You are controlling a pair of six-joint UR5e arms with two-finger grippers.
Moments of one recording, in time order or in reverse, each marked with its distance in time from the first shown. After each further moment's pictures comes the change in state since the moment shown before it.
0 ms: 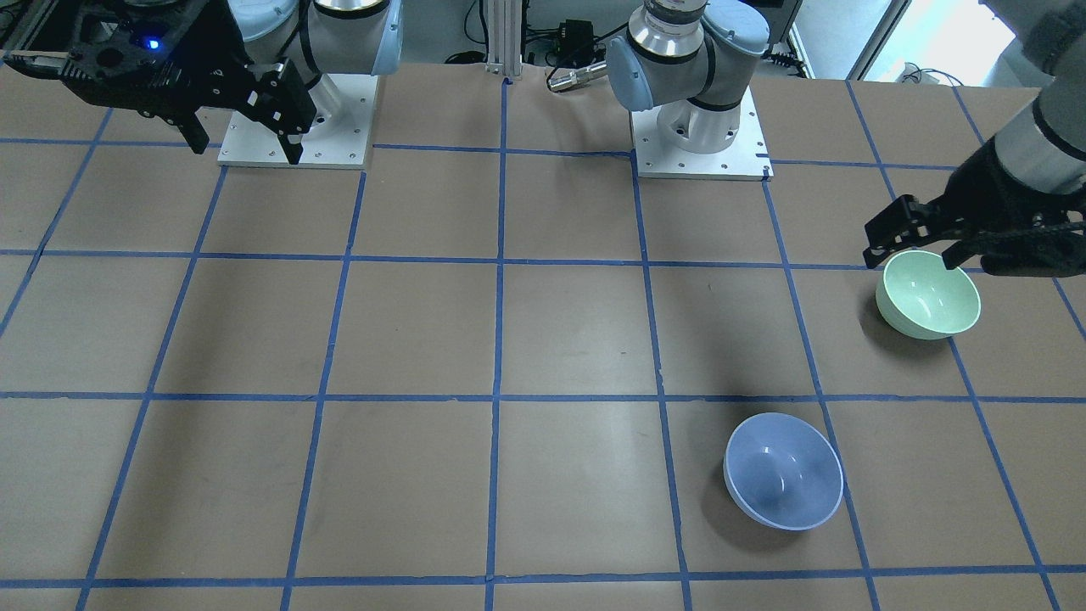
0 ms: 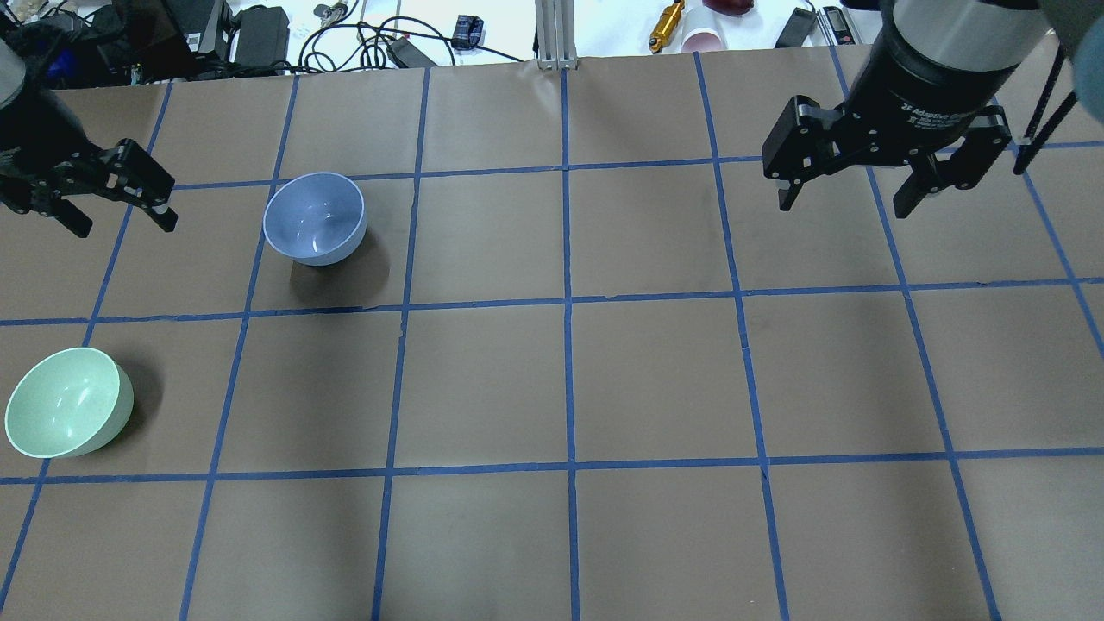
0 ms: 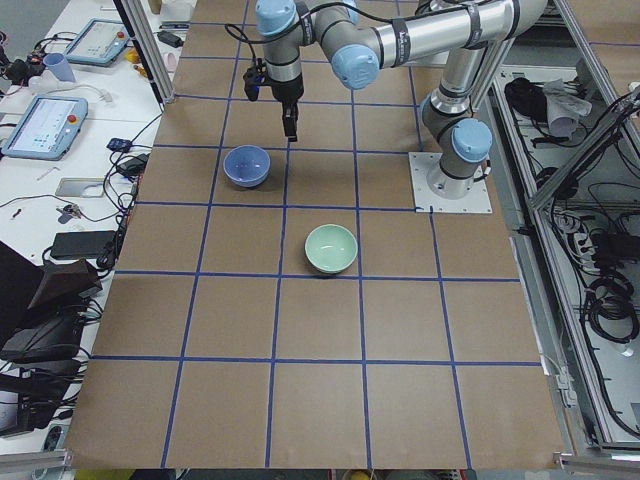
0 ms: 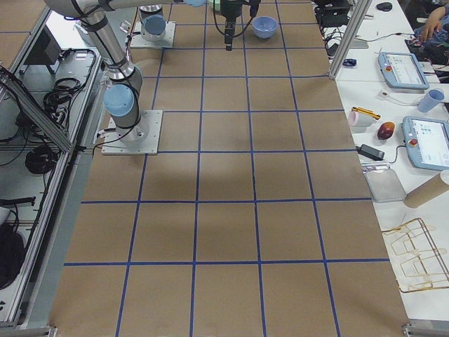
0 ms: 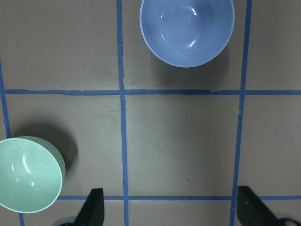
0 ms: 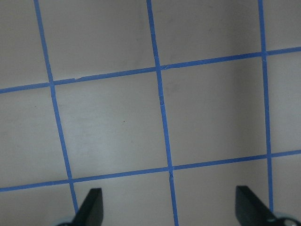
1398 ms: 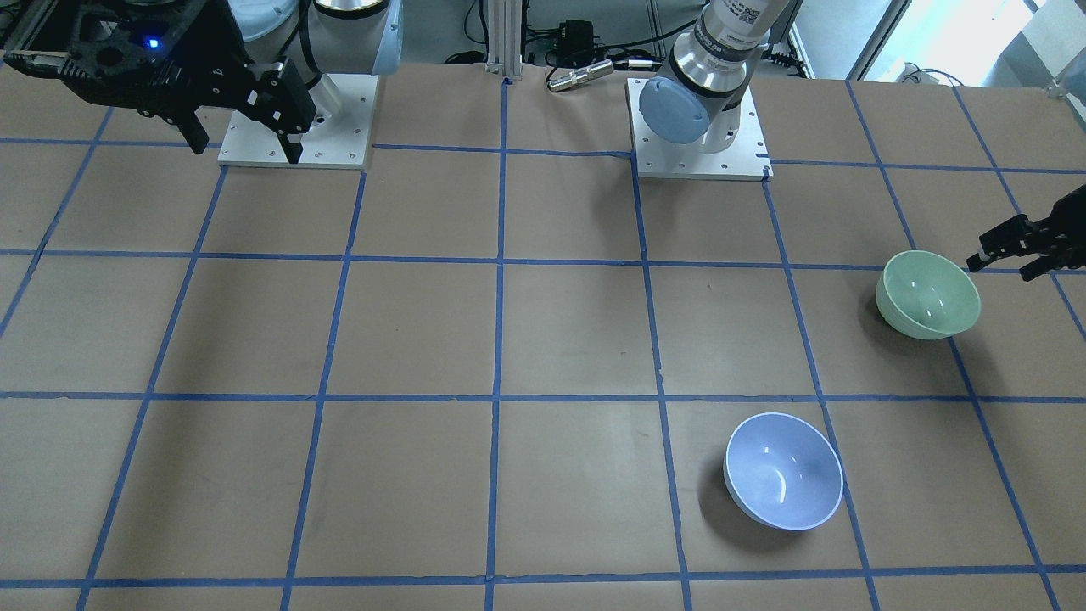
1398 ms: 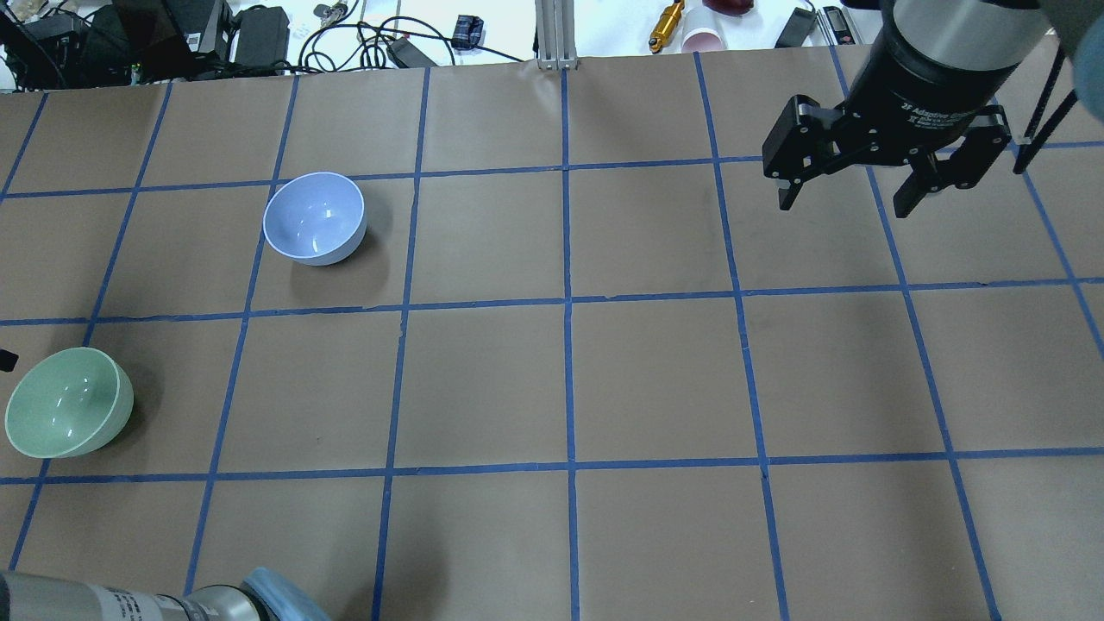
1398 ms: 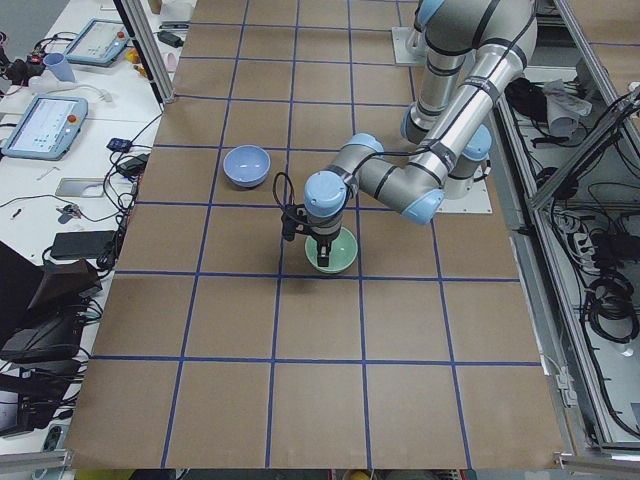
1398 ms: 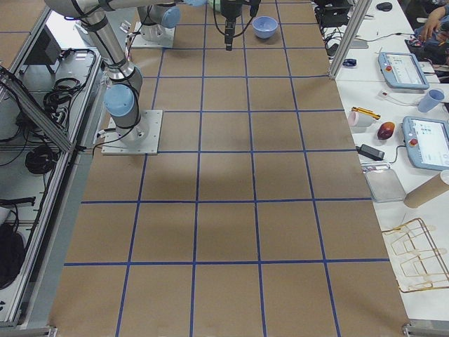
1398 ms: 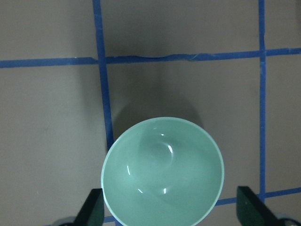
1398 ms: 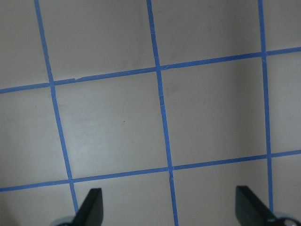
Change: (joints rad) left arm 0.516 -0.161 -0.192 0.284 -0.070 0.585; right arm 0.000 0.000 -0.001 0.000 0.000 0.000
